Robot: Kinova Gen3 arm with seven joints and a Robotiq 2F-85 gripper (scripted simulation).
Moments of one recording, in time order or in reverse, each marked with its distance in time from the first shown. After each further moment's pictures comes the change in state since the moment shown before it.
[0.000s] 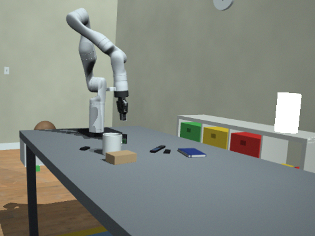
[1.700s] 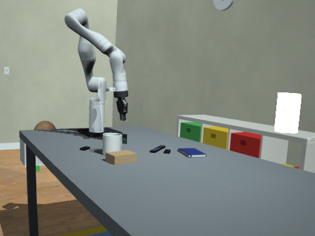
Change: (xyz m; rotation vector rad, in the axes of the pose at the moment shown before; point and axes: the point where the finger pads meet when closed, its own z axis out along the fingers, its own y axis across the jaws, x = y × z) arm 0.000 0.000 0.000 -0.006 -0.019 0.011
